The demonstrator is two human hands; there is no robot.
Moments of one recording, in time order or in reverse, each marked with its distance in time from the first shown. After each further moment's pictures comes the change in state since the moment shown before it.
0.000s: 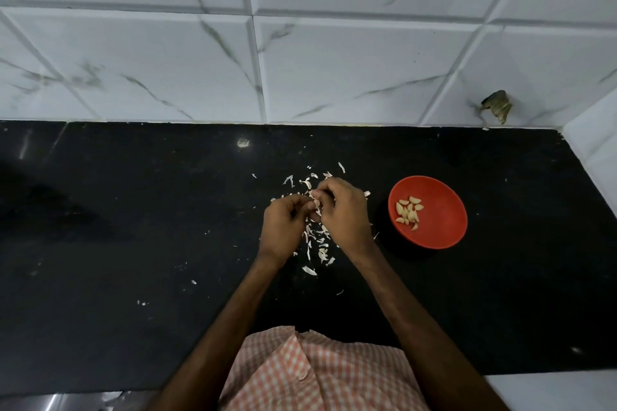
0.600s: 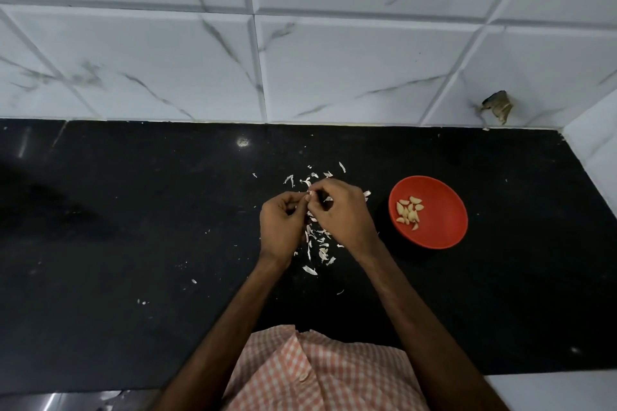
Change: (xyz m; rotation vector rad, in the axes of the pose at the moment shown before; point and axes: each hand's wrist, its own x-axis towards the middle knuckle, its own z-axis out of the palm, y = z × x) left_hand -0.006 0.006 0.004 -0.247 0.143 -0.069; right_hand 0.004 0.001 -0.003 -0.033 -0.071 -0.145
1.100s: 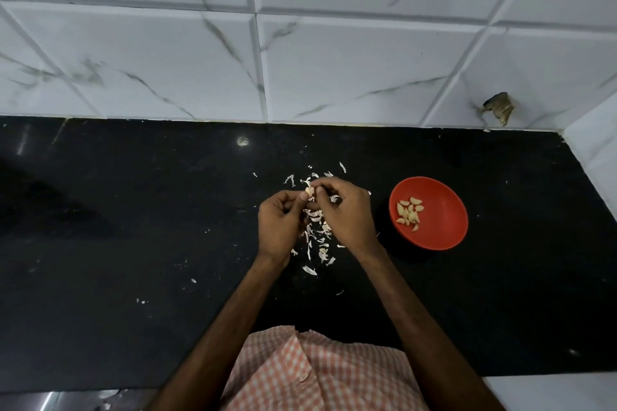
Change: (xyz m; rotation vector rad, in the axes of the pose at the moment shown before) left_hand 0.001 0.003 -0.001 -0.153 -0.007 -0.046; right_hand -0.003 -0.006 -0.005 0.225 0.063 0.185
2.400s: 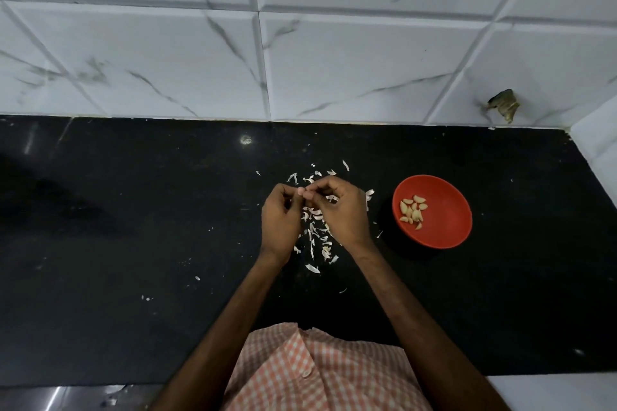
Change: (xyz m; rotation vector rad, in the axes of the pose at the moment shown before) left_hand 0.008 -0.007 -0.007 0.209 0.056 0.067; right_hand -0.001 0.006 0.016 0.252 -0.053 0.139
